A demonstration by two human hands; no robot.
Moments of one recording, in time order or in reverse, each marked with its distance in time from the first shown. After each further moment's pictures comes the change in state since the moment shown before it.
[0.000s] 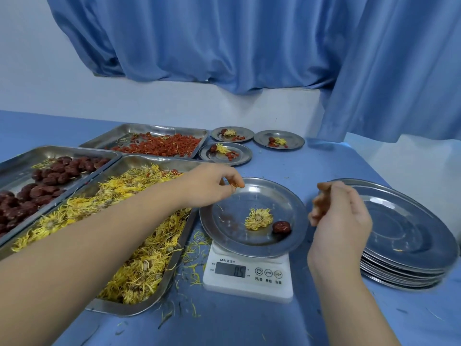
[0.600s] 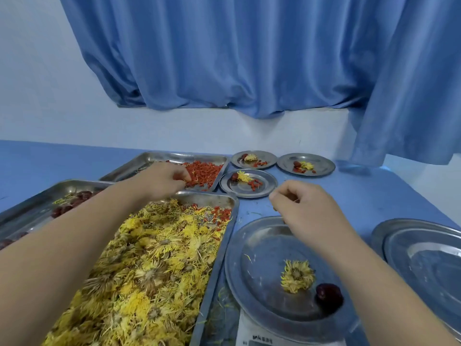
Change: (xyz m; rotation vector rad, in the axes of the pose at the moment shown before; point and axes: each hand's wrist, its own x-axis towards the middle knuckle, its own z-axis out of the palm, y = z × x) left_hand 0.020 -0.127 -0.098 0.098 0.226 -0.353; right_hand 0.048 0.004 0.093 -0.780 -0.694 -0.144
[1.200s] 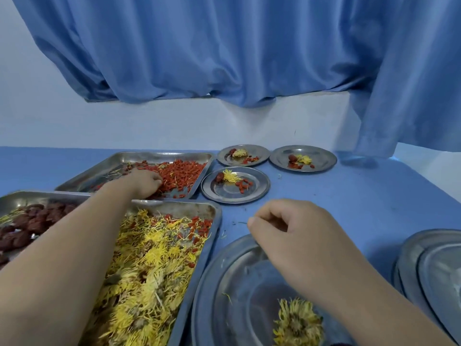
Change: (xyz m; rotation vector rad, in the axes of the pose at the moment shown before) left_hand 0.129 -0.064 0.051 0.400 -0.128 -0.232; right_hand 0.017 0.024 0.011 -0.064 -0.044 -0.046
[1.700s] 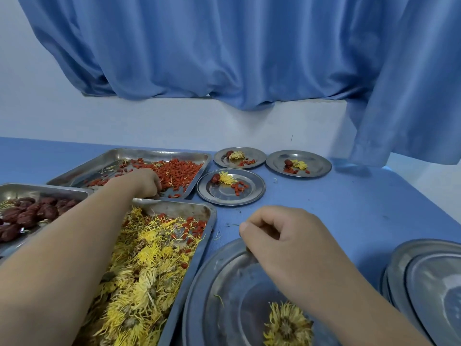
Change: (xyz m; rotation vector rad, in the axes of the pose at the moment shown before) left_hand -0.002 0.014 0.005 -0.091 -0.029 -0.044; right_hand -0.003 -0.007 -0.001 0.017 -0.065 -0.010
